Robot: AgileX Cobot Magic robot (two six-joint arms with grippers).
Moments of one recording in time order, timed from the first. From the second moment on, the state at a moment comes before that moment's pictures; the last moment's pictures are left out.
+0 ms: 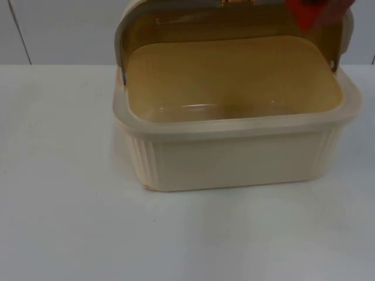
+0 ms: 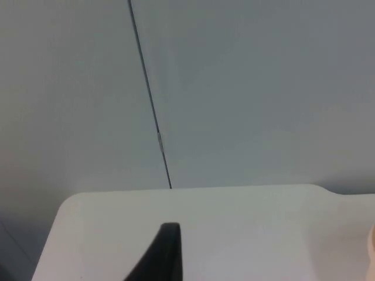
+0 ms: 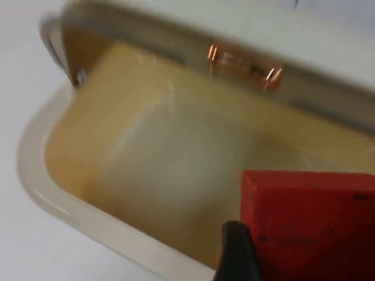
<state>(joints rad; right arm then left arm) 0.57 1.44 -1.14 -0.10 0.49 0.03 -0.13 1.07 -1.06 0.40 0.46 -0.37</state>
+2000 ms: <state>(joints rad) -0.02 1.14 -1.09 -0.07 0.62 0.02 -0.13 1.07 -1.06 0.43 0.47 -0.38</state>
